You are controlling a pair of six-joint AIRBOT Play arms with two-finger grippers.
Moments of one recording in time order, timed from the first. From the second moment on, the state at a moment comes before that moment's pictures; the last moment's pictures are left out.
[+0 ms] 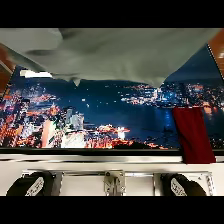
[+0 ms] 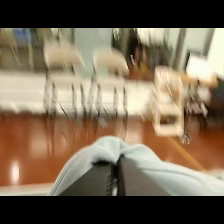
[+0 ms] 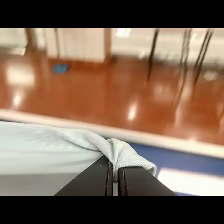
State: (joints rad) left arm 0.13 -0.79 1.83 1.03 -0.87 -1.39; right arm -0.21 -0.95 1.92 -1.02 1.06 1.25
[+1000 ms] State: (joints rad) left arm 0.13 -0.81 1.30 1.43 -1.26 -1.54; right arm -0.20 -1.26 1.68 -1.26 1.49 1.55
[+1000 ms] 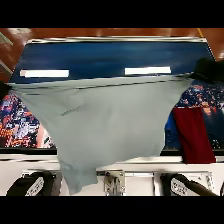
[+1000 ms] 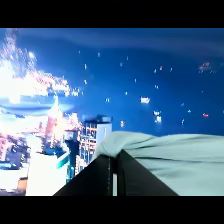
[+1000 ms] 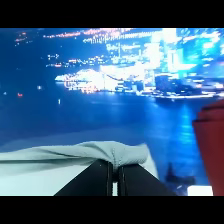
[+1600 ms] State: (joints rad) left arm 0.11 -1.30 1.17 1.35 -0.98 -1.66; right arm 0.01 -1.71 1.60 -1.15 0.79 1.56
